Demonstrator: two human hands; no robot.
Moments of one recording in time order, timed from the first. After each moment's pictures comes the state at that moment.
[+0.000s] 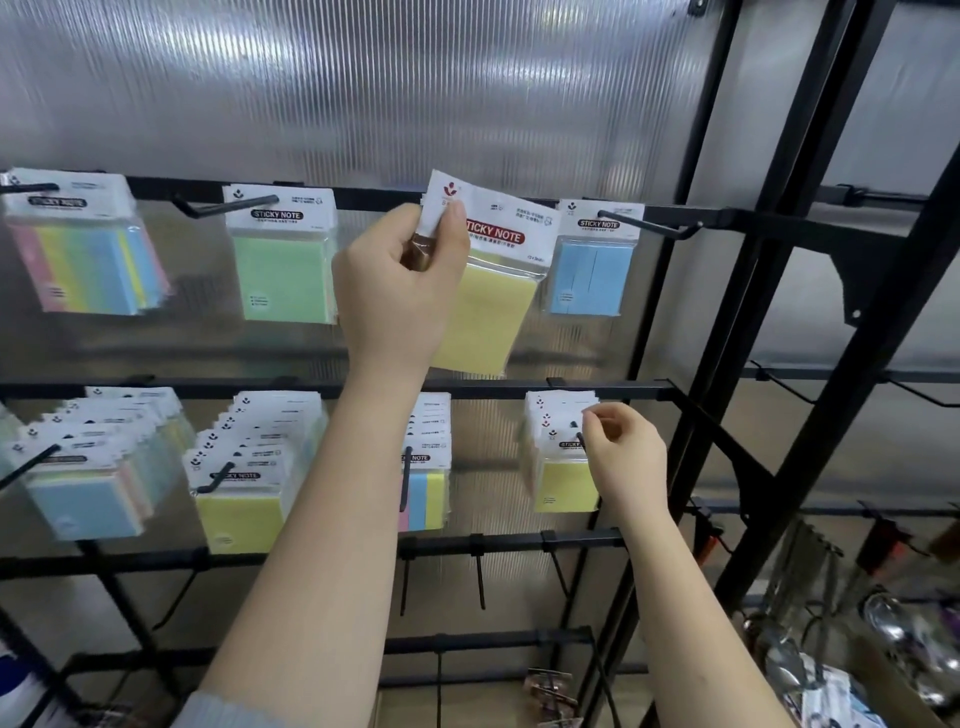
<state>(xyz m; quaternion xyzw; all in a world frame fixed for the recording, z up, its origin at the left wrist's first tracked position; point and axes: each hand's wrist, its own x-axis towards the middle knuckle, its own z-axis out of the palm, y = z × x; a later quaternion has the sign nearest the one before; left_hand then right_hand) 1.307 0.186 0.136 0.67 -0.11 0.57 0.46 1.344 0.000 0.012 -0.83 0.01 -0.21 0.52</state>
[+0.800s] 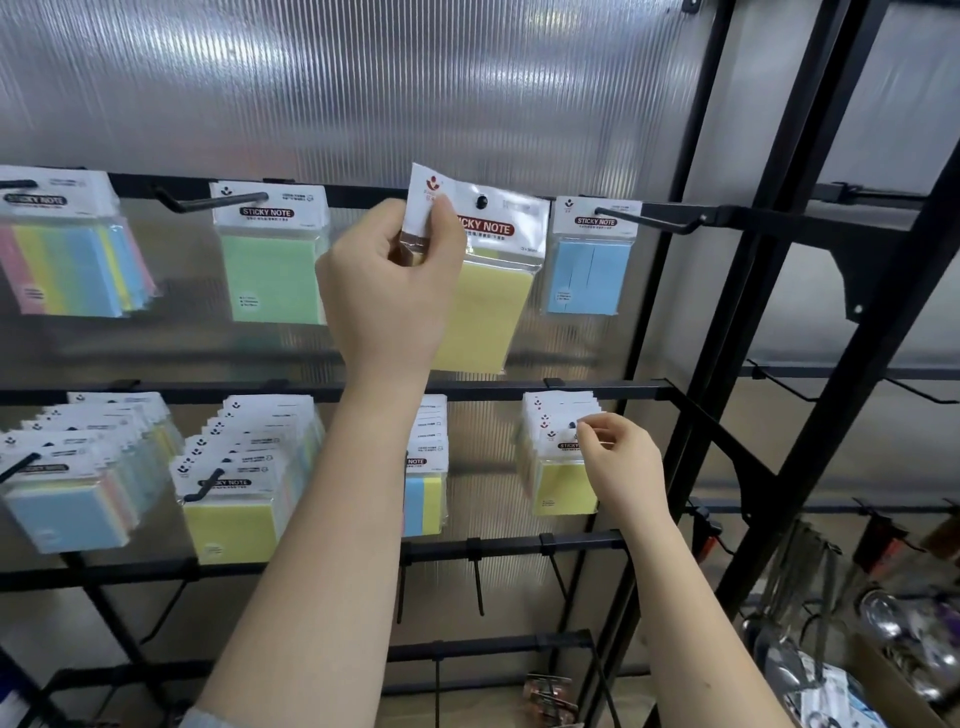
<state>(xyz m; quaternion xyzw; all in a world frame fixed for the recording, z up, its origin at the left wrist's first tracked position) 1.307 0.183 0.136 0.64 -0.09 0.61 0.46 1.351 -0.001 0.002 -0.85 0.04 -0.16 0.51</state>
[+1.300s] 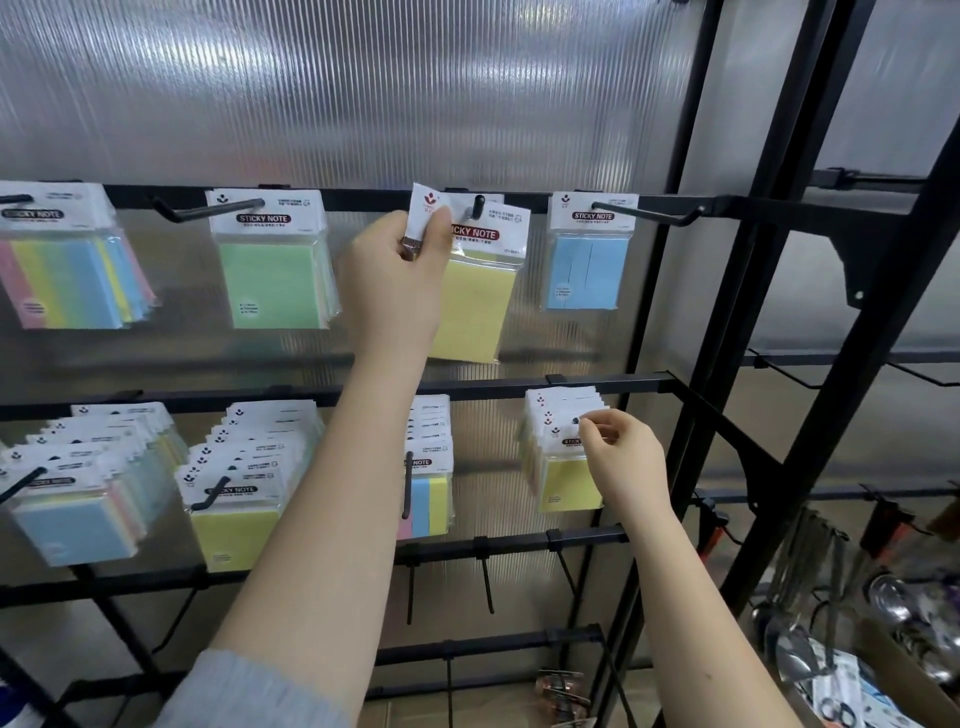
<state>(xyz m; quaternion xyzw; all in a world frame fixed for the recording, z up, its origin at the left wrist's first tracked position) 1.339 0.195 0.134 0.72 -0.05 0.48 0.50 1.349 0.003 0.003 -0.84 0.05 -0.16 0.51</state>
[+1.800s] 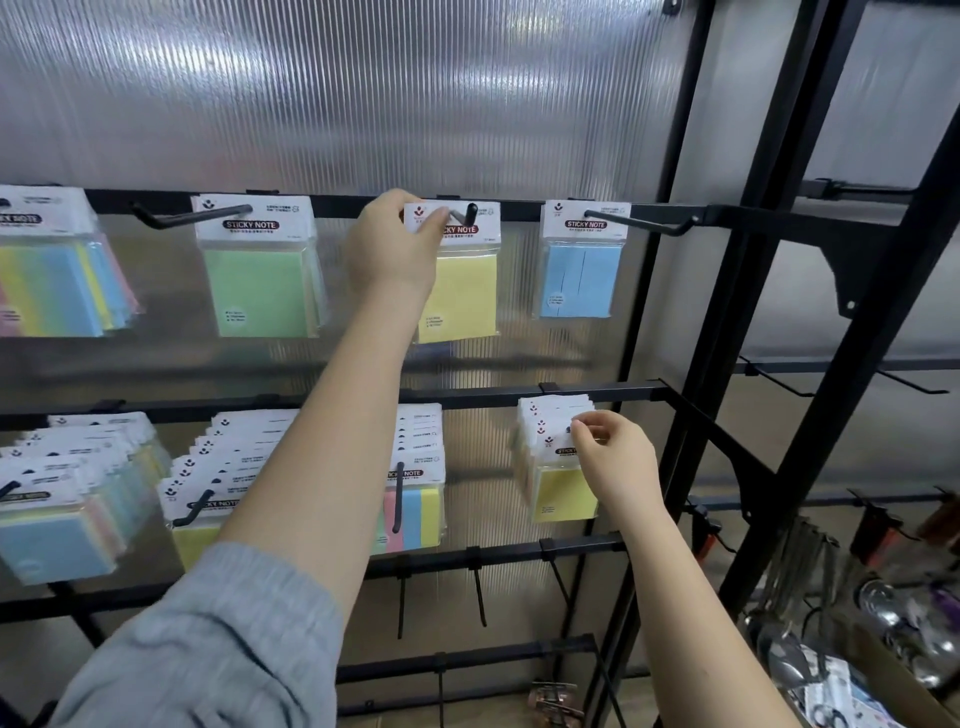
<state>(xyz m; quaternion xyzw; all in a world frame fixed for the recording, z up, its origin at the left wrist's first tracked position) 1.395 0.206 0.156 0.80 0.03 0.44 0.41 1.359 0.001 0.007 -0.85 0.04 -0.16 0.50</state>
